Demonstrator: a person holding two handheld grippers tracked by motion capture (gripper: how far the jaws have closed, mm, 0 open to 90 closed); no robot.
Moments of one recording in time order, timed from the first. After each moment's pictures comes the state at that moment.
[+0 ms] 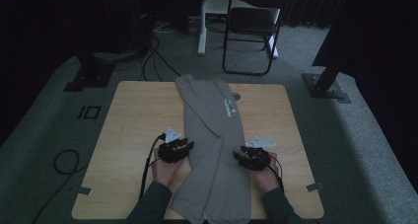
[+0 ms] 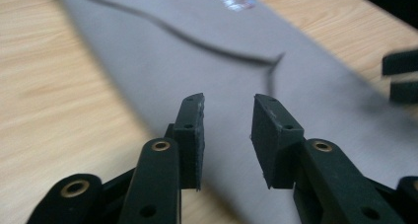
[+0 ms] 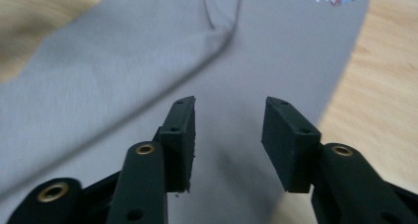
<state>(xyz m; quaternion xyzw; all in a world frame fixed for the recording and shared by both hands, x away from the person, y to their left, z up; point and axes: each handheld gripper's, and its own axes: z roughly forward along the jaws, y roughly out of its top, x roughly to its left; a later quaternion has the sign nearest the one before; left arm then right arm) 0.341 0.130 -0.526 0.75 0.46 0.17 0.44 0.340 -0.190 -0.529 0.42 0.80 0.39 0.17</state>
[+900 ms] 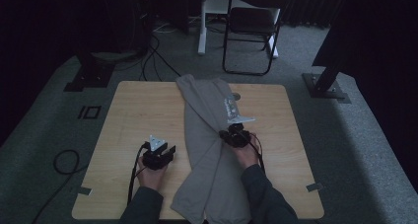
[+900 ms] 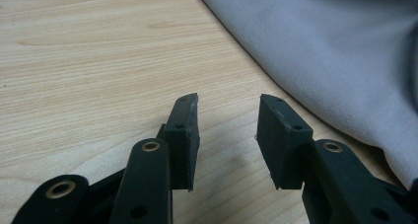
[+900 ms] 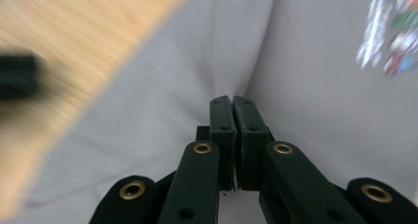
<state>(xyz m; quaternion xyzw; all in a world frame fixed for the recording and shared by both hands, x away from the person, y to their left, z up) 0.335 0.167 -0.554 0.73 0.52 0.22 0.39 0.404 -0.140 -0.506 0.44 0.79 0.41 0.12</state>
